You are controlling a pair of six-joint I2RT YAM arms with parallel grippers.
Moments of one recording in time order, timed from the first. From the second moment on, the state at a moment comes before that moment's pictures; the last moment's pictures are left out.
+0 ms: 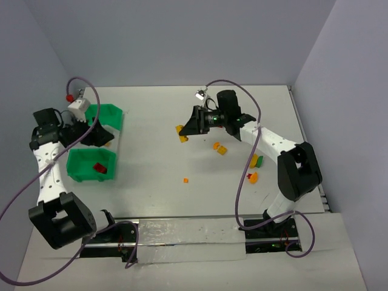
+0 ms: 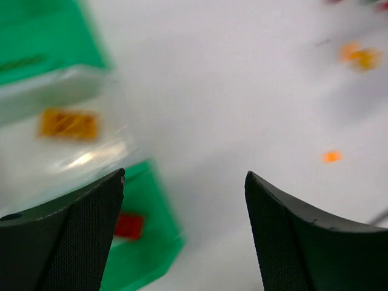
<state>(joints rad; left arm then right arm) 0.42 1.26 1.12 -0.74 0.86 0.39 0.47 1.66 1.23 -0.03 -0.88 0.57</state>
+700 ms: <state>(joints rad) -0.09 1.15 0.95 -0.15 0.77 -0.36 0.55 1.74 1.37 -0.01 -0.60 1.14</state>
